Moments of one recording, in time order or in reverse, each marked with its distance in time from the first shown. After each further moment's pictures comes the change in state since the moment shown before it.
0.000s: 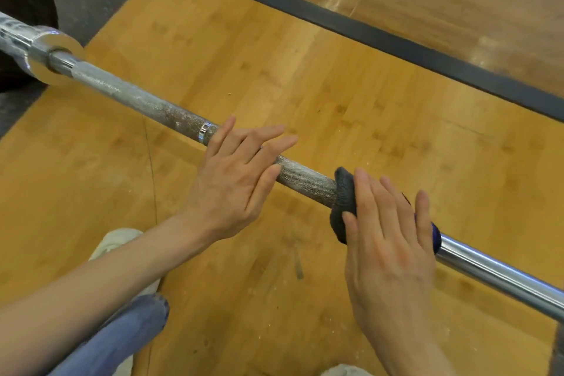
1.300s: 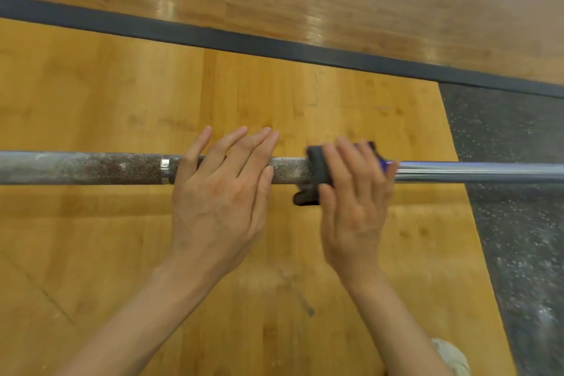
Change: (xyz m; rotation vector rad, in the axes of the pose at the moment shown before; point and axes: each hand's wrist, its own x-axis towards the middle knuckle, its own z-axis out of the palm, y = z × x) left_hand 0.081 -0.027 0.015 -0.156 0.007 0.234; right_hand 0.065 -0.017 0.061 -0.069 0.334 0.327
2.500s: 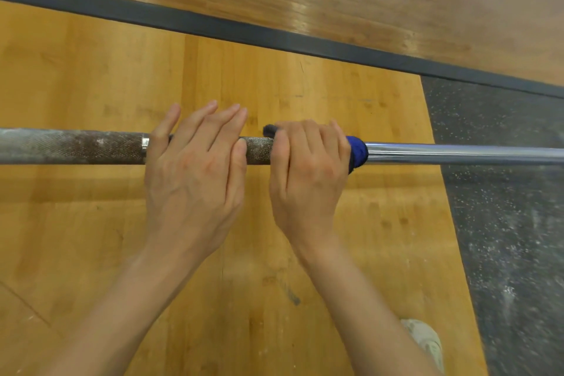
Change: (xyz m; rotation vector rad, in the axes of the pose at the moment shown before) left_hand 0.013 -0.006 -0.001 -0.063 0.016 -0.093; right_hand 0.050 -0.057 0.006 -0.075 -0.099 0.144
